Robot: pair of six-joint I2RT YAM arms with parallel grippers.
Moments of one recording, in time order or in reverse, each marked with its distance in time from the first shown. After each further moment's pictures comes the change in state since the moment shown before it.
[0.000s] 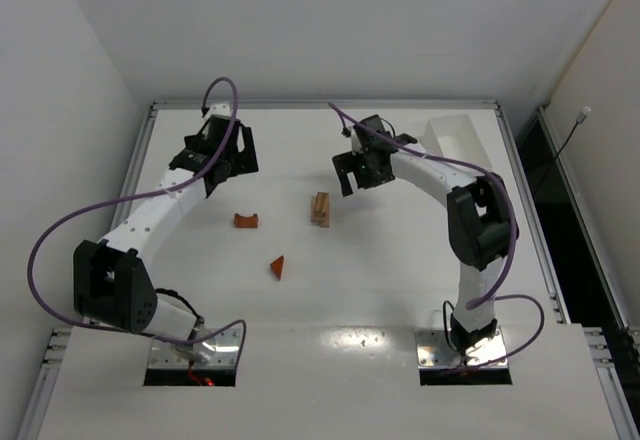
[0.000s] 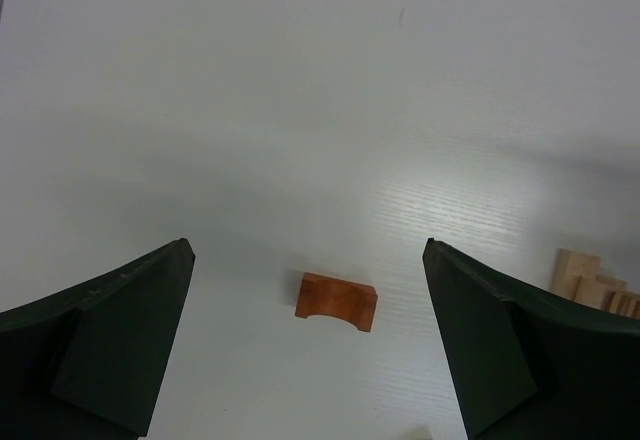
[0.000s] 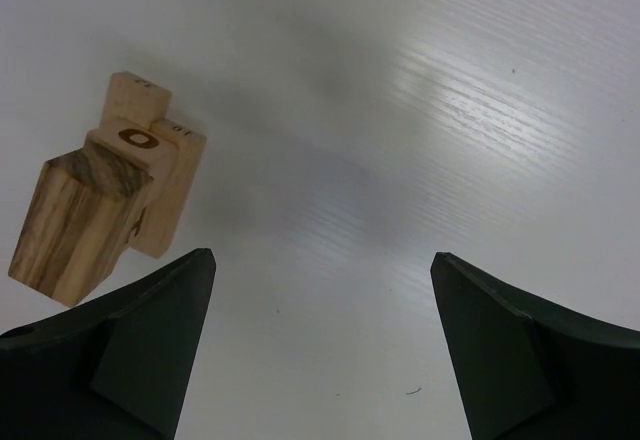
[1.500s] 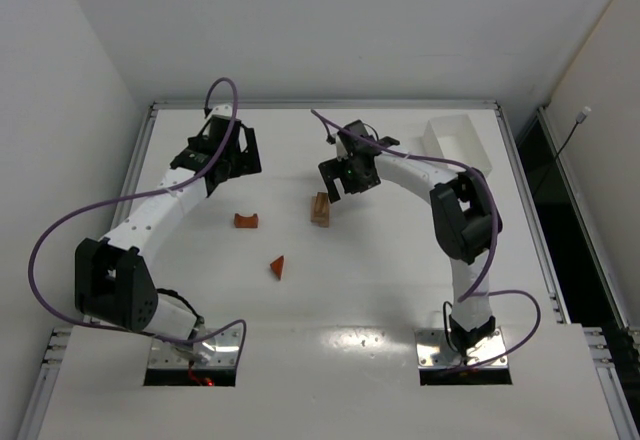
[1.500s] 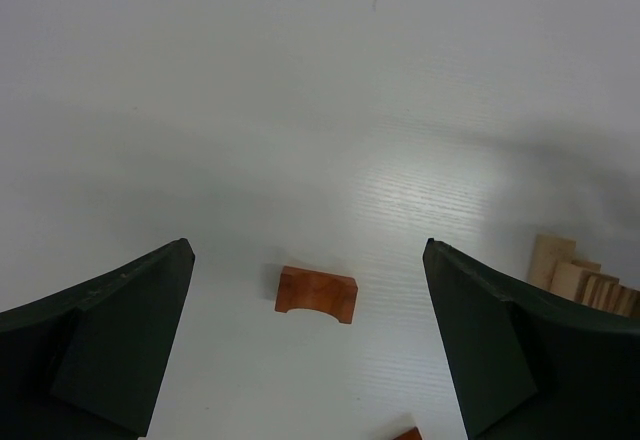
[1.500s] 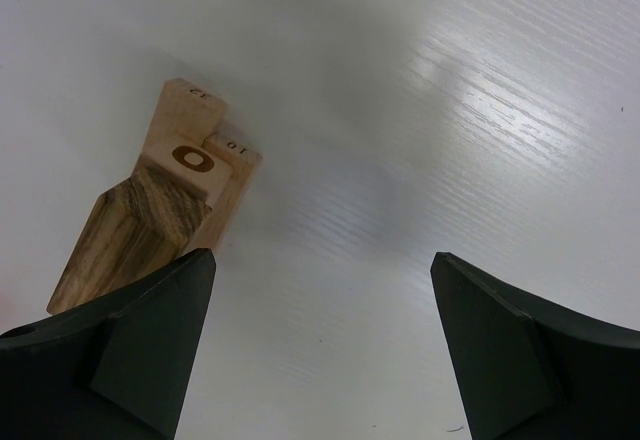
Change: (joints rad) left arm 0.000 0.009 0.000 0.001 0.058 -0.016; right arm 0.061 0.093 0.063 0.000 -0.038 0.013
